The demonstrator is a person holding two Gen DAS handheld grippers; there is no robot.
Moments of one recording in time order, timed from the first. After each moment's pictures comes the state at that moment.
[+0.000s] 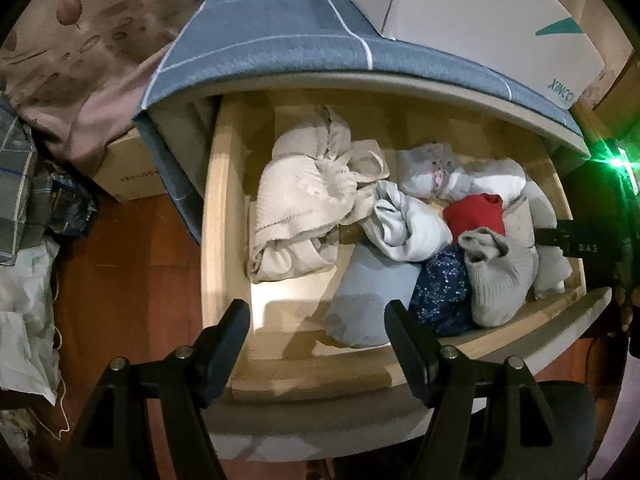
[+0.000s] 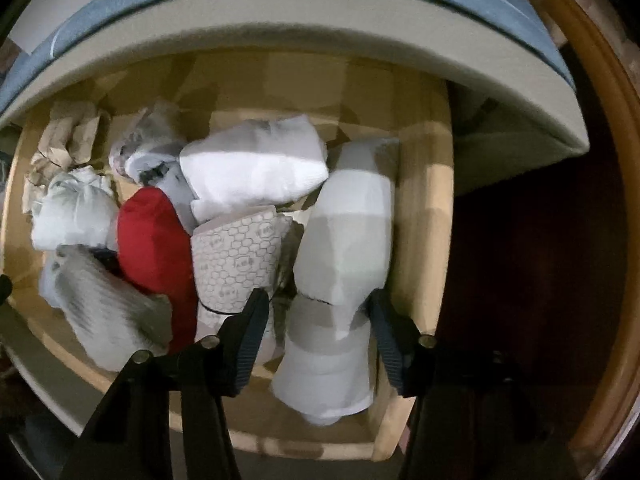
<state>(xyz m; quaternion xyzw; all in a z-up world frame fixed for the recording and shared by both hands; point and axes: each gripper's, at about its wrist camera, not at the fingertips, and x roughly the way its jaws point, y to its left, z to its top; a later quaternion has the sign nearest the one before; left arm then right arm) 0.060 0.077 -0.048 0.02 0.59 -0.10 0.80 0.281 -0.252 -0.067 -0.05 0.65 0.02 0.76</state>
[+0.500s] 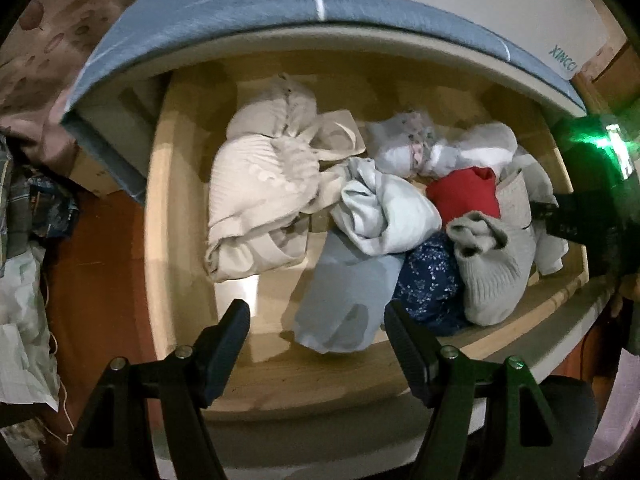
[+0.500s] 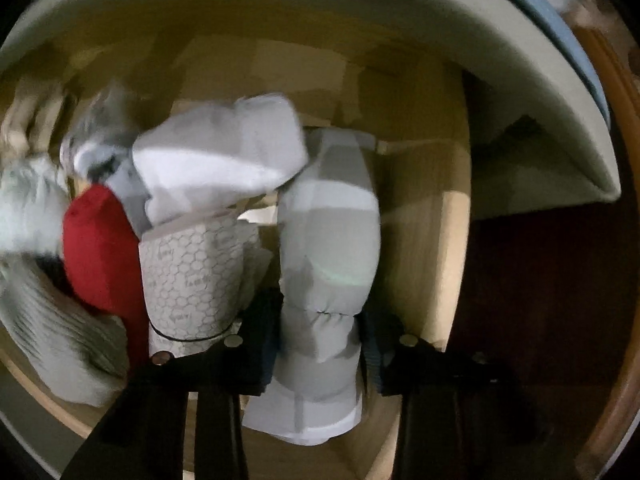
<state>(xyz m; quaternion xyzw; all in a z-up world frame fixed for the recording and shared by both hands) 0.074 0.041 -0.072 0.04 0.63 -0.13 0.76 0.312 -0.233 -0.133 -0.09 0.64 -0.01 0.76</state>
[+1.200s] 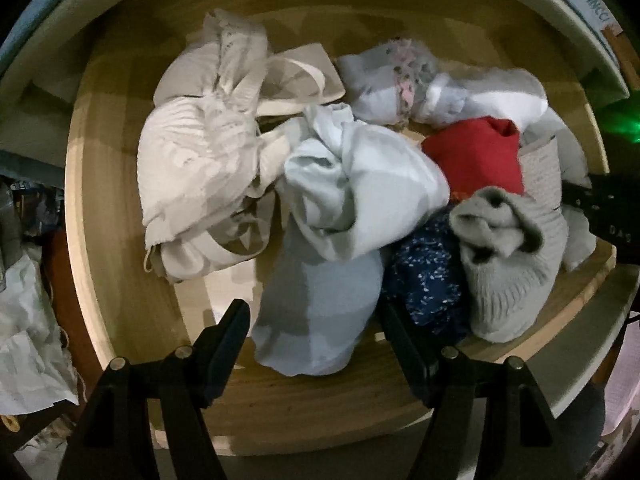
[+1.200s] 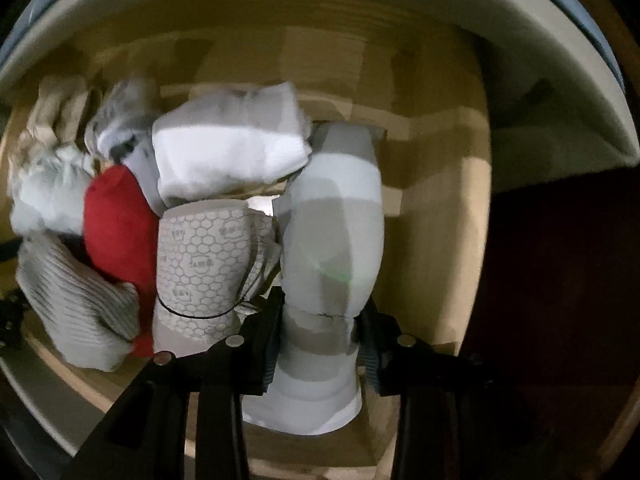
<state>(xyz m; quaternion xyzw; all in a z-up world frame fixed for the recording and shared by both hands) 0.105 -0.013 -0.113 0.09 0.71 -0.12 0.69 0.300 -0.247 -0.202 -0.08 0.66 0.03 0.75</state>
